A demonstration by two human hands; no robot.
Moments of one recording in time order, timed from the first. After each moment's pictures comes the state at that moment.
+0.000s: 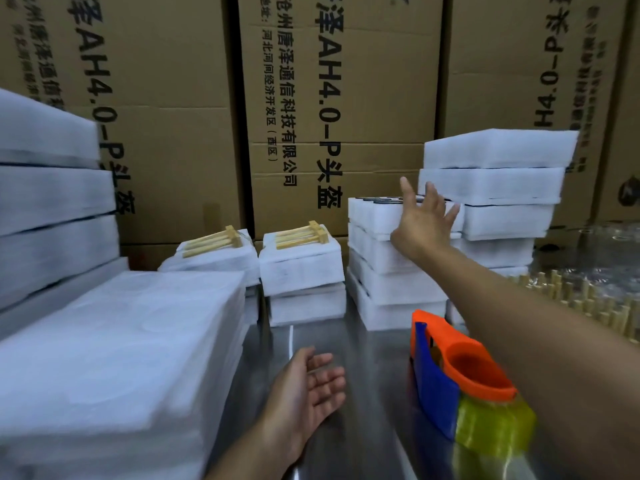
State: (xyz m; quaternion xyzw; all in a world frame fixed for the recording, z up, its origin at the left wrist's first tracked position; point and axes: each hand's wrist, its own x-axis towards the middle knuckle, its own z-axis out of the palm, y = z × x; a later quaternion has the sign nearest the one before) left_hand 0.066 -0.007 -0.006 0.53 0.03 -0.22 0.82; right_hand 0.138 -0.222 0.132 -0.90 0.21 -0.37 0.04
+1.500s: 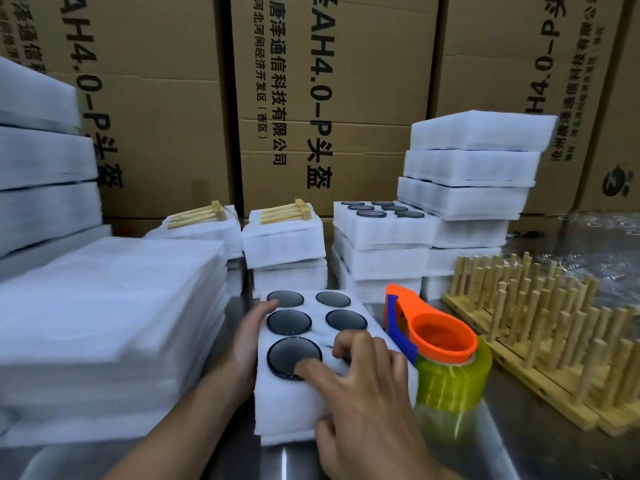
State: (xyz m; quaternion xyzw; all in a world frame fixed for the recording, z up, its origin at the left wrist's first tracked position) left_hand 0.072 0.011 0.001 0.53 -0.07 -0.14 0.83; right_hand -0.063 -0.096 -0.008 -0.90 -0.09 -0.42 0.05
